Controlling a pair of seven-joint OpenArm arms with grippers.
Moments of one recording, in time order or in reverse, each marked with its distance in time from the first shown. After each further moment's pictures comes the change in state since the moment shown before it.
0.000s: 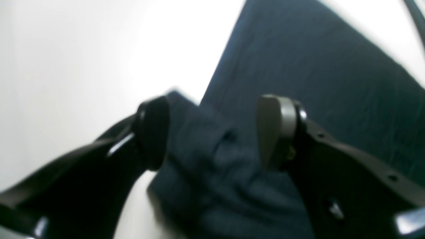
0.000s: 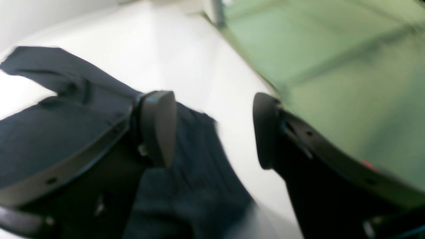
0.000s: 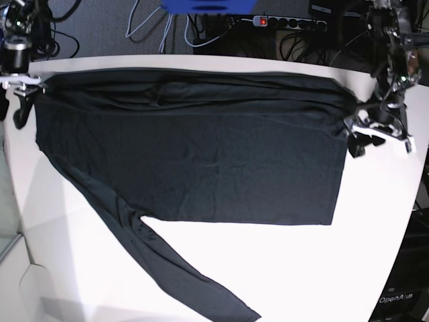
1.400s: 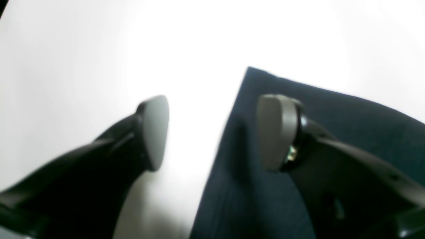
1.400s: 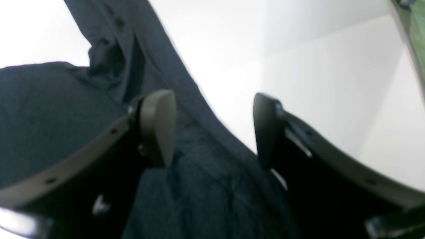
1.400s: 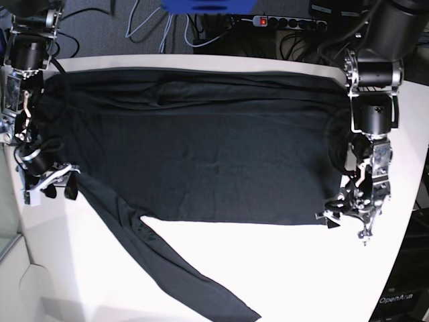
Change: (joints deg) left arm -45.7 3.0 17.2 -48.8 26.2 -1.4 2.2; right arm 32.7 15.8 -25.4 -20.4 -0.1 0.1 -30.0
